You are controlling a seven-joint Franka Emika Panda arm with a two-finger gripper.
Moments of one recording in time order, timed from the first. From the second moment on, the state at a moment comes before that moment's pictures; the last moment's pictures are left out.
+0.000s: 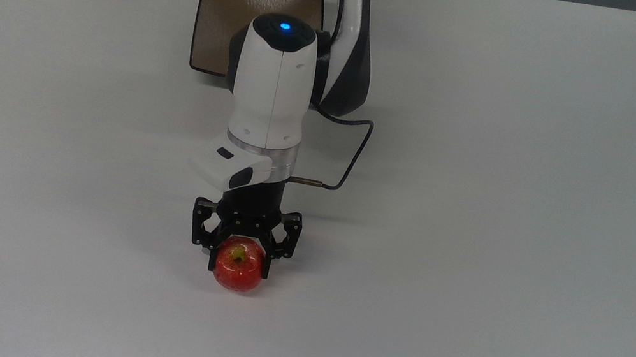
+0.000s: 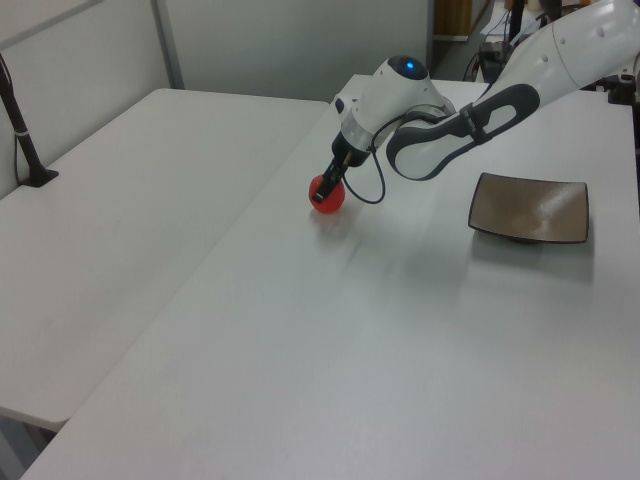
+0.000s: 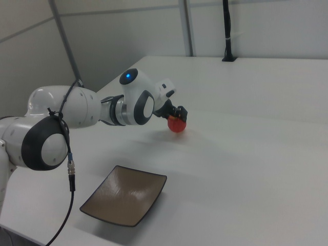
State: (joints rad) arm 0.16 0.77 -0.08 -1.37 -0.11 2.74 0.04
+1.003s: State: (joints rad) arm 0.15 0.30 -0.08 -1.51 -0.03 2.37 0.07
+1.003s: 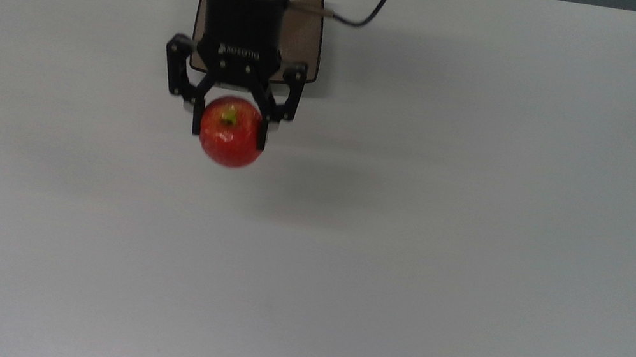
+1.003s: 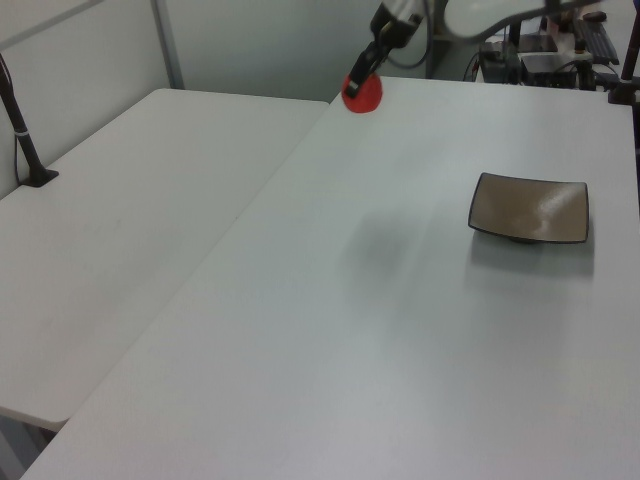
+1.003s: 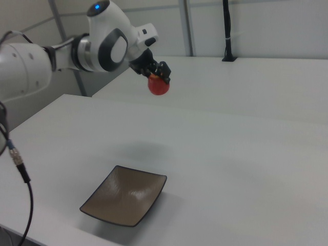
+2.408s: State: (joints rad) arm 0.13 -0.14 -0.09 -2.15 0.06 1.99 -0.38
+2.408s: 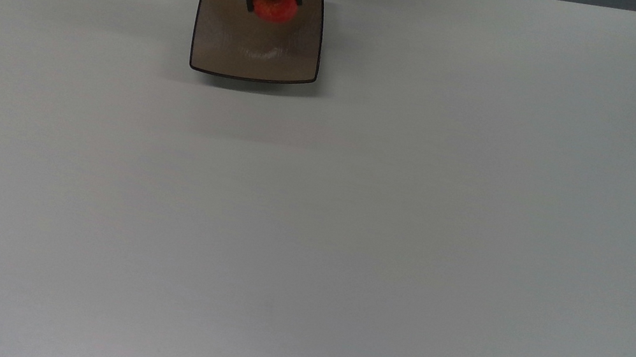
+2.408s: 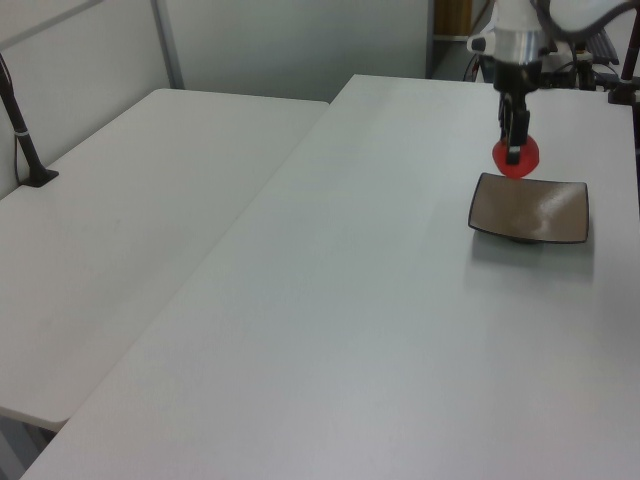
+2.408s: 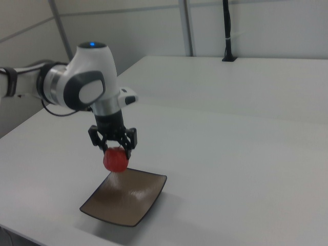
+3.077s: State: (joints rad) arm 0.10 -0.16 -0.09 -2.49 0.06 2.46 -0.38
